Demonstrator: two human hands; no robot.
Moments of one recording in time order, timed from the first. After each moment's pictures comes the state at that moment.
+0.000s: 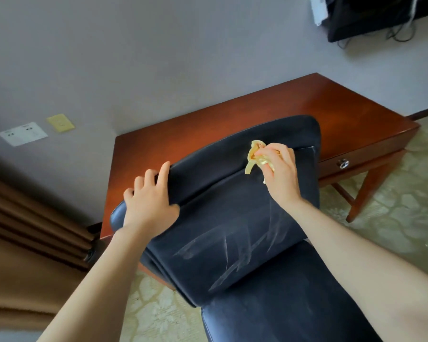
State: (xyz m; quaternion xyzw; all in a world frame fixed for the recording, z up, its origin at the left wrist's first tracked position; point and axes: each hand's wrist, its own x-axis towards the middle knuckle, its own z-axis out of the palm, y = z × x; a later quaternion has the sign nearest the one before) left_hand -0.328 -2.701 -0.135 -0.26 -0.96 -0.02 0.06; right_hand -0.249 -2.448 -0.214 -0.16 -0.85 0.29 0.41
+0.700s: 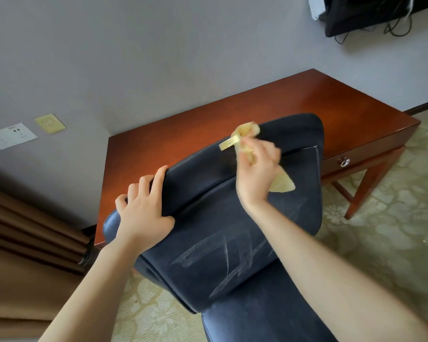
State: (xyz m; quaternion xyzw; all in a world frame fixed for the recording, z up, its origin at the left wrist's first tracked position) left_hand -0.343 -2.710 -0.153 -0.29 -0.95 -0.06 0.07; right_hand -0.292 -2.510 -0.181 -0.27 -0.67 0.37 0.58
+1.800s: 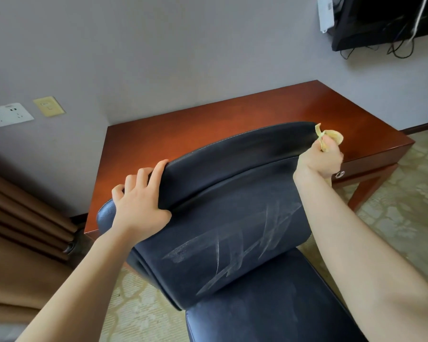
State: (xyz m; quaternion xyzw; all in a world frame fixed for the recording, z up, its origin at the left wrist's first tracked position) left_hand -0.342 -2.710 -0.155 -0.28 -0.95 -0.08 0.08; right_hand -0.268 -2.388 -0.175 -0.57 -0.52 0.43 0.47
